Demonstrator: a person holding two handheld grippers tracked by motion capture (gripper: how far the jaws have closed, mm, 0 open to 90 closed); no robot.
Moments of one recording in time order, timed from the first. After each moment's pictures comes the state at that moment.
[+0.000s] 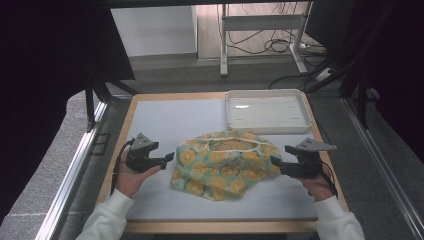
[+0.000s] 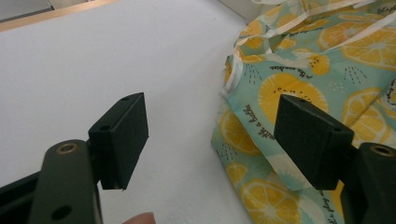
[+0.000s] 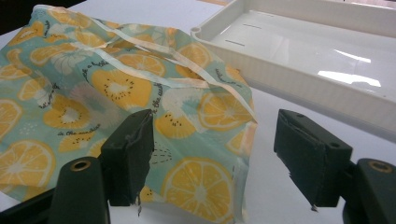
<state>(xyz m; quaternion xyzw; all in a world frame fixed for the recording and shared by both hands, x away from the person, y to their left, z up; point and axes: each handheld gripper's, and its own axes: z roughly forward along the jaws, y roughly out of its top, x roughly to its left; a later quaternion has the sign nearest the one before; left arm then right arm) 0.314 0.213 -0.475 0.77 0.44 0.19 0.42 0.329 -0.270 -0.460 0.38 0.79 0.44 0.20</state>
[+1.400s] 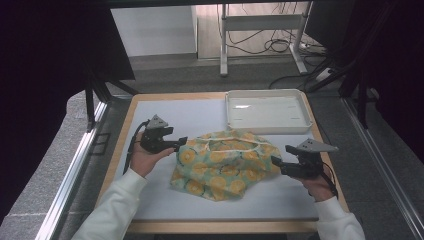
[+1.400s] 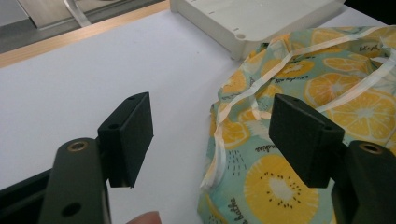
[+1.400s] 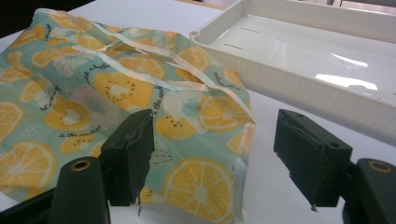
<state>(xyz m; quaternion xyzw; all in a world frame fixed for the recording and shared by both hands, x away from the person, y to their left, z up) 0.362 0.181 -0.449 0.78 0.42 0.18 0.43 0.327 -0.271 -0.459 0.38 0.78 0.45 0.20</state>
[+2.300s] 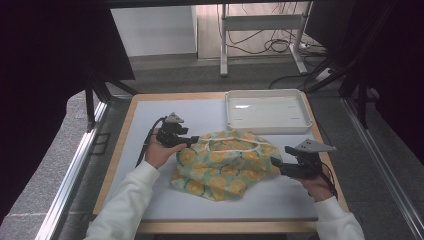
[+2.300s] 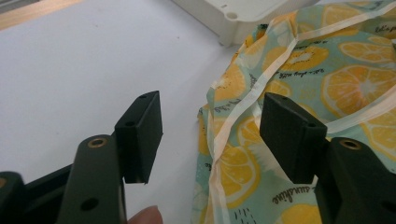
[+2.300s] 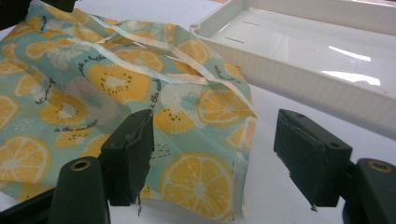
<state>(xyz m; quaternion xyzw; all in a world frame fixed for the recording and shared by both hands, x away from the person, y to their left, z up) 0.403 0.155 -0.475 0.82 0.40 0.12 0.40 0.329 -0.271 -0.464 0.38 0.79 0.44 0.20</state>
